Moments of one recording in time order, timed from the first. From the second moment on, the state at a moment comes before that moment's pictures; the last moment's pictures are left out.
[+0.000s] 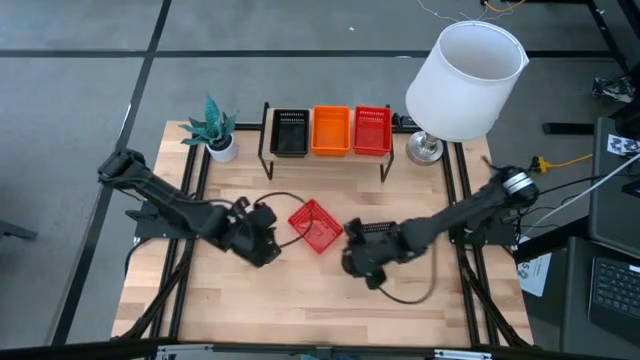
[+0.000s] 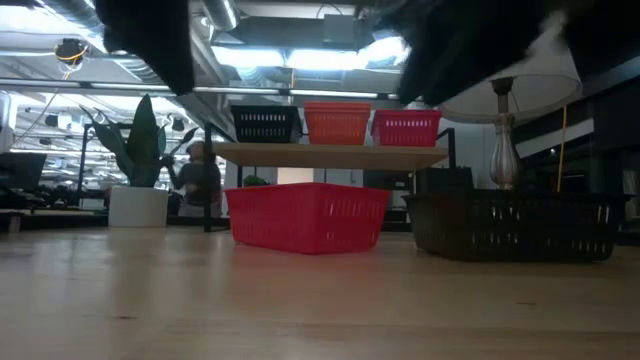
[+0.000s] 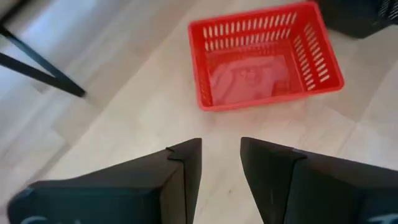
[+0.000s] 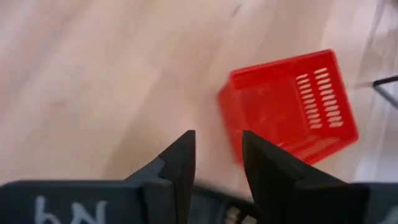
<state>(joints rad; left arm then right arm) -0.45 1.41 1.11 -0.88 -0.60 -1.00 0.44 1.65 1.20 -0.53 0.30 -0.19</state>
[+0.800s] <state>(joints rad) -0.63 1.40 1.11 -0.93 -0.75 -1.10 0.24 1.91 1.20 -0.38 0.24 -0.37</state>
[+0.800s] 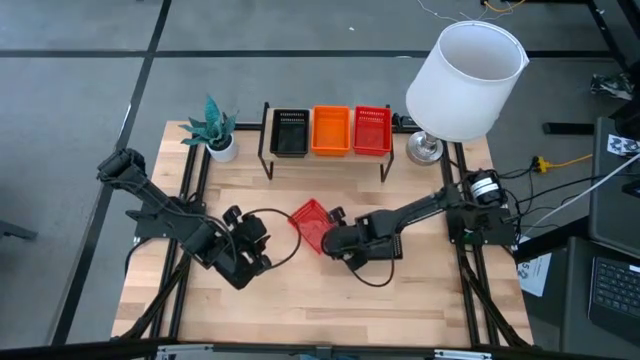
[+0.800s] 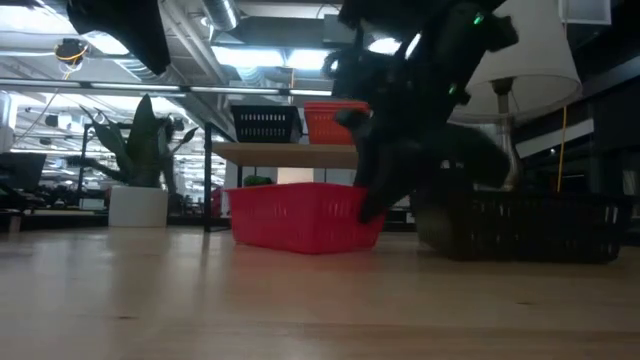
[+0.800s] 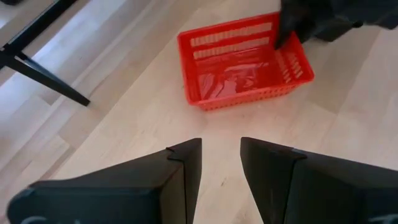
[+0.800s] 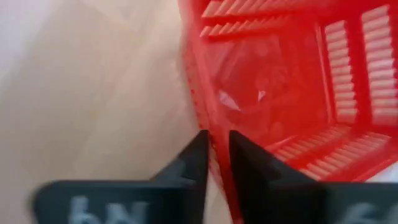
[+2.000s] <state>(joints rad) -0.59 1.40 1.11 -0.93 -0.80 -1.09 0.02 1.23 1.37 -0.68 0.71 -0.37</state>
